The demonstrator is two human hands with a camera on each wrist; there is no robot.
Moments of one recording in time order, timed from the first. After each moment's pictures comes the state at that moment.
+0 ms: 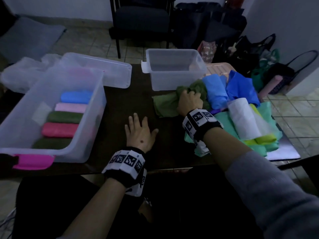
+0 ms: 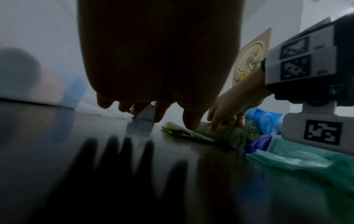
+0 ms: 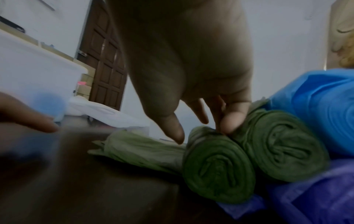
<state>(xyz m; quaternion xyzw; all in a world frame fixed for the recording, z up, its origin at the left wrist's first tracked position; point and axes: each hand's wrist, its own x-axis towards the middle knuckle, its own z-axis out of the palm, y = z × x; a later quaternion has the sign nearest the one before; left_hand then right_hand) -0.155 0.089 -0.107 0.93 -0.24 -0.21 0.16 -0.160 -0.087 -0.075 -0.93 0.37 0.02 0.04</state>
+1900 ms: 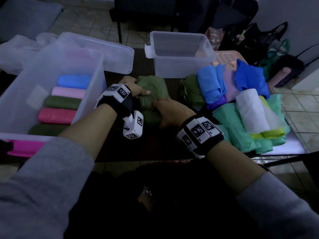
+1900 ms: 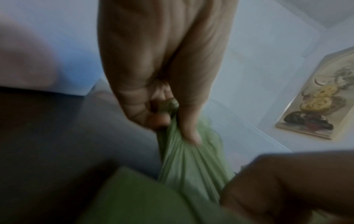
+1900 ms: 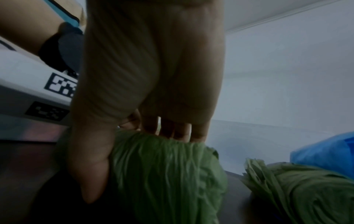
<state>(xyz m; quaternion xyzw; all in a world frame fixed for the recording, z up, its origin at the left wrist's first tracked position) -0.042 0.063 -0.073 0.89 -0.11 -0.28 0.35 -0.179 -0.022 -0.066 -0.98 0.03 0.17 0.07</state>
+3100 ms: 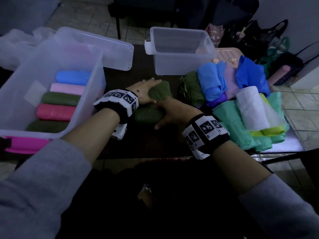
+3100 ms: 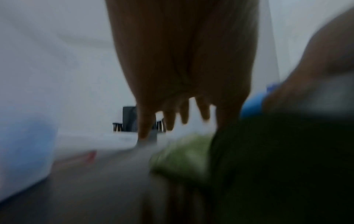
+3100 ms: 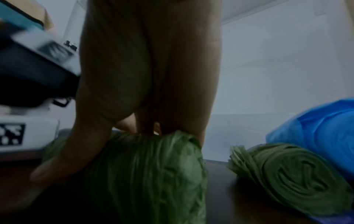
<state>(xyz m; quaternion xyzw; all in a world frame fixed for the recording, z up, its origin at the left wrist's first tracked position) -0.062 0.061 -0.080 0.87 -0.42 -0.24 0.11 -0.185 -0.031 -0.067 -0.96 0.06 0.19 0.21</state>
